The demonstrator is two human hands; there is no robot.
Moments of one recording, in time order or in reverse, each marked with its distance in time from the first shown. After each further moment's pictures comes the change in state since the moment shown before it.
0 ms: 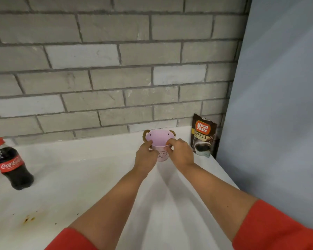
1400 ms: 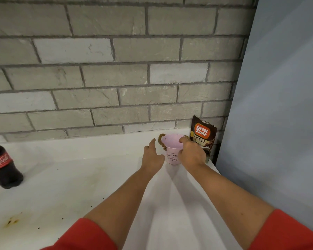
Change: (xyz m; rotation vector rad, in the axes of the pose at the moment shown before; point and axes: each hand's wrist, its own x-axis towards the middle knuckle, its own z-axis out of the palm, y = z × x) left_hand 0.026 -0.003 0.046 0.059 -0.052 -0.011; right_hand 0.021 0.041 -0.018 -0.144 -0.055 0.112
